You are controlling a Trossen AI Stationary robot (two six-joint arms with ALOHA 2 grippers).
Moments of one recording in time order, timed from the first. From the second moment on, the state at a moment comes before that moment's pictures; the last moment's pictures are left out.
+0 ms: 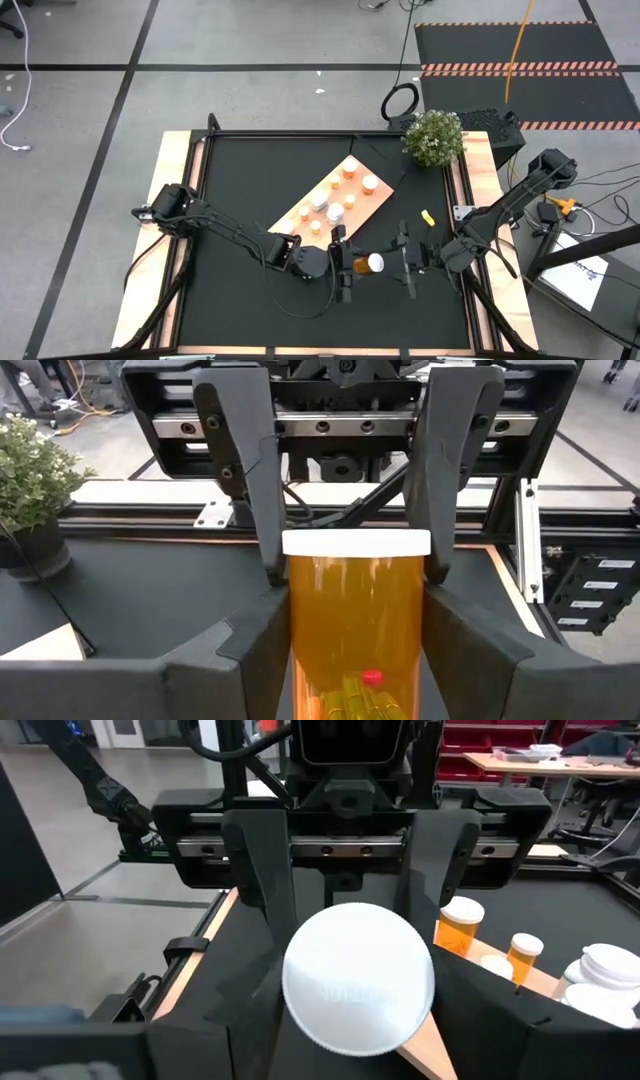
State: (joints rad) left arm -0.36 1.94 1.44 0.23 -0.37 -0.10; right arm 0.67 1.11 0.59 0.29 0.57 0.15
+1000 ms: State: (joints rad) left arm -0.55 1.58 1.44 -0.50 -1.00 -0.35; right arm 0.52 1.24 0.82 0.20 0.47 0.19
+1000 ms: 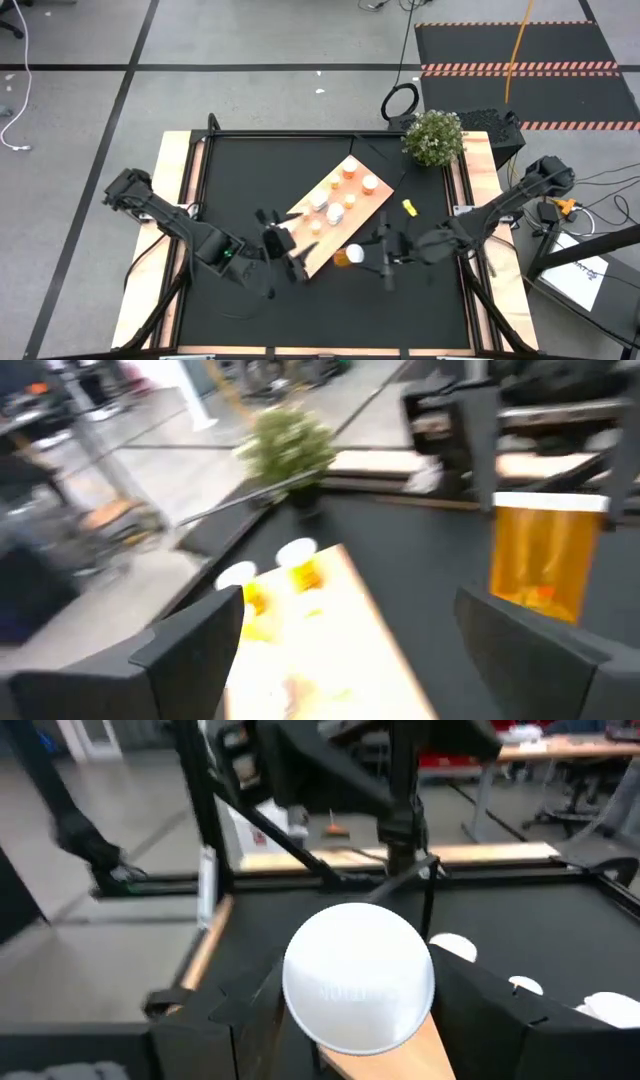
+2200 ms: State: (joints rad) left arm -0.75 1.57 1.44 -1.04 -1.16 -0.77; right arm 0.17 1.71 1.16 -0.04 0.10 0.11
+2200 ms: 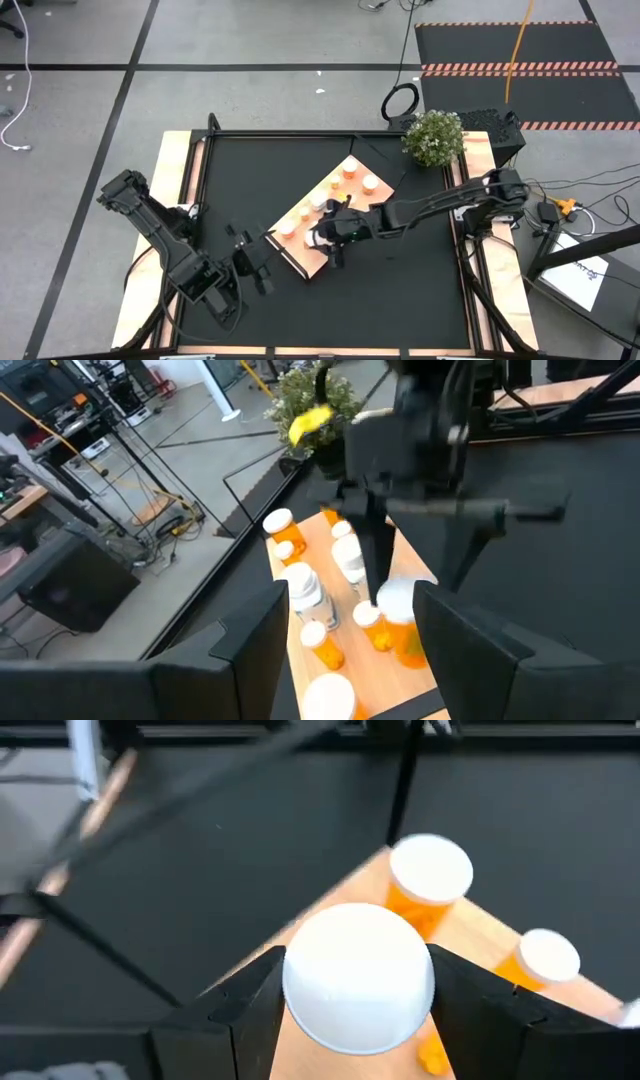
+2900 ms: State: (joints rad) left arm -0.75 1.57 1.44 -1.04 -1.16 -0.75; right arm 0.16 1.84 1.16 0.07 0.06 0.06
